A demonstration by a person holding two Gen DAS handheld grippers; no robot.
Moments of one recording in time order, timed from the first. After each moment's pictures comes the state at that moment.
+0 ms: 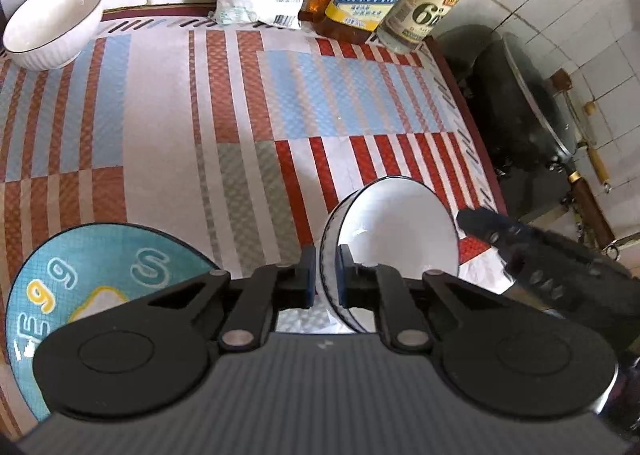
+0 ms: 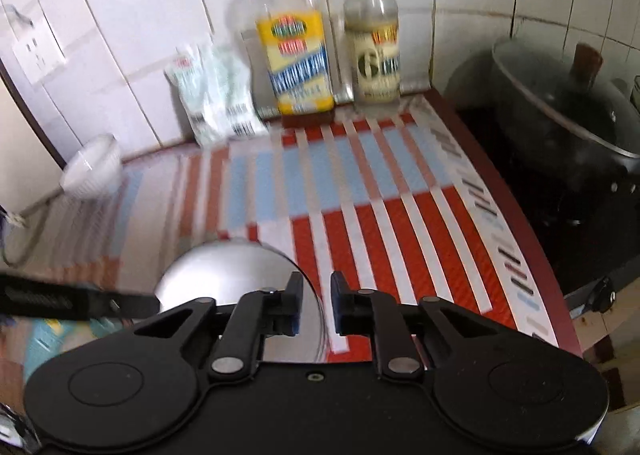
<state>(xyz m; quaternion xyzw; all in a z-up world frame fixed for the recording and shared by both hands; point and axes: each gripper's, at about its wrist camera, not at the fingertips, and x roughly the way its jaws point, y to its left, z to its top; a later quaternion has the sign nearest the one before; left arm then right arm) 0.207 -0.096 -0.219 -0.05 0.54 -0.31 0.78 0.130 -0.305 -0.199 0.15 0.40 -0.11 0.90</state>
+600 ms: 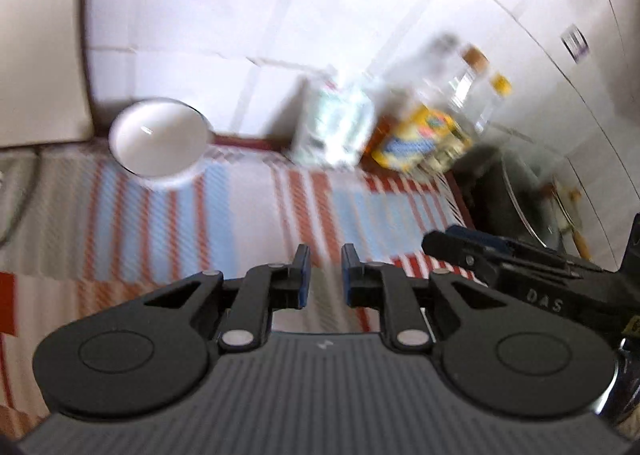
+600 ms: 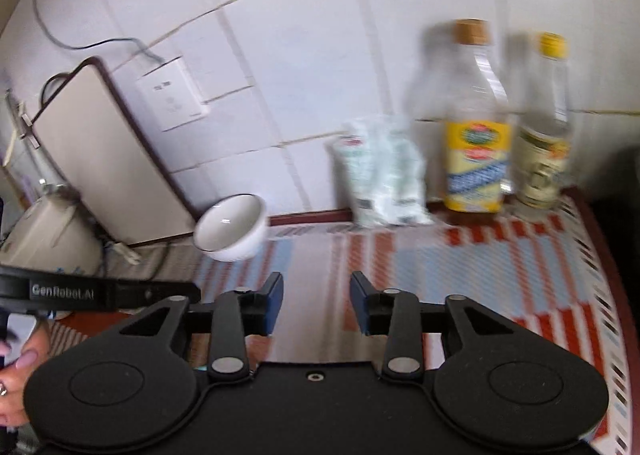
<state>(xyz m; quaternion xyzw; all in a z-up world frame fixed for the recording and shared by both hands) 0.256 0.026 -0.138 -0.10 0.43 -0.29 0.85 0.217 -0.228 -0.128 0.14 0.36 0.05 0.92</state>
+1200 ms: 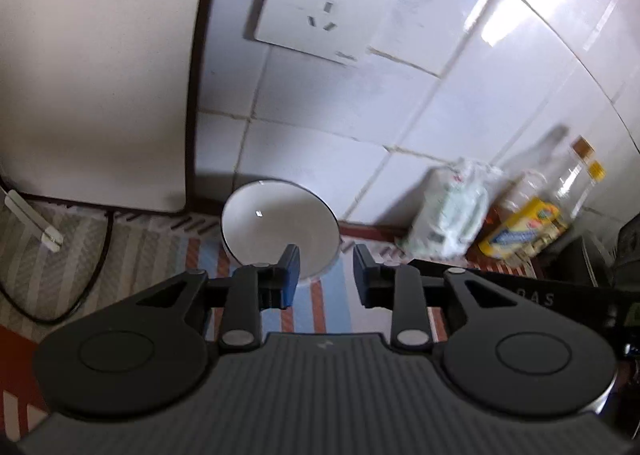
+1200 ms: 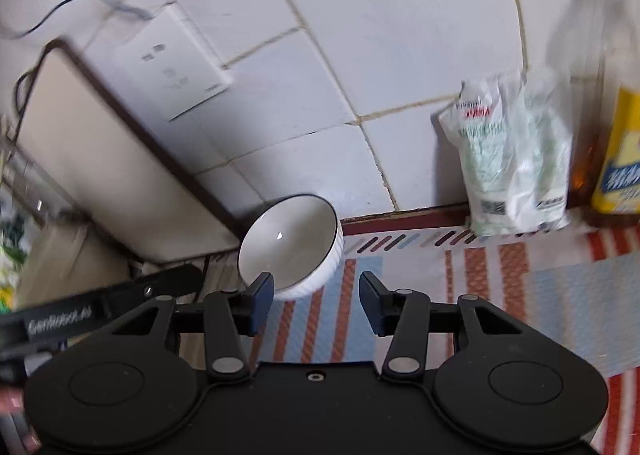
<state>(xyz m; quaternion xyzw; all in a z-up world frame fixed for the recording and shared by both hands) 0.341 0.085 -0.170 -0.12 0.37 -0.20 0.90 0.351 -0.182 -0.182 0.23 0.40 0.10 0.88</state>
